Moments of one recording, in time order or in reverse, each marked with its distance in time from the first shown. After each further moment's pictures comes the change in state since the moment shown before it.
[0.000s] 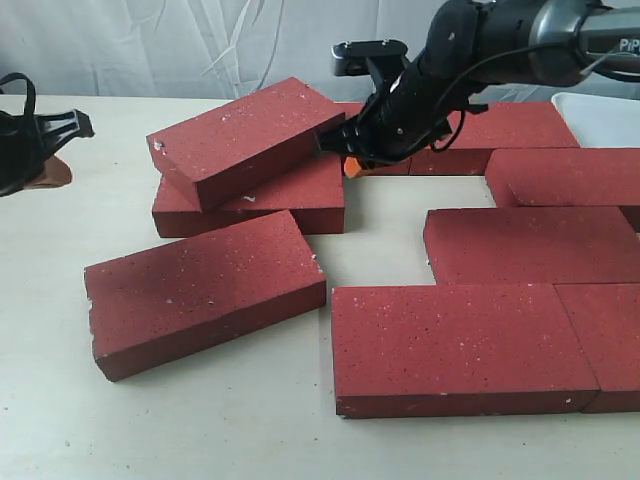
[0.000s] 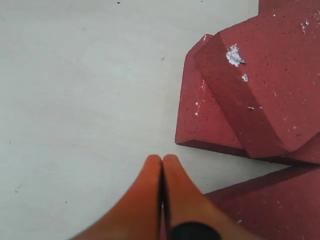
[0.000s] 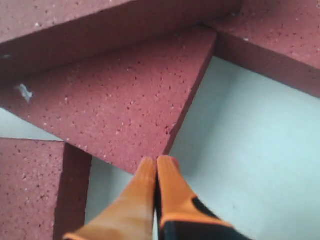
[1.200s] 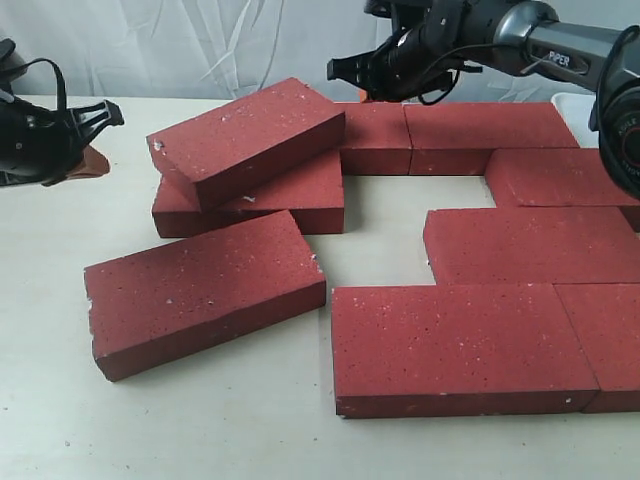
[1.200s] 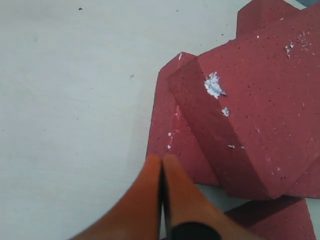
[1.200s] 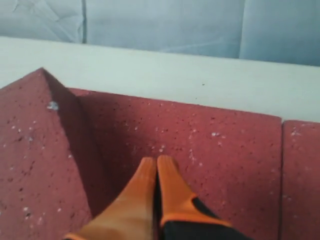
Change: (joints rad) left arm 0.000 0.175 -0.079 -0.371 -0.049 0.300; right arm -0.112 0.329 -0.477 -0.030 -0.135 0.161
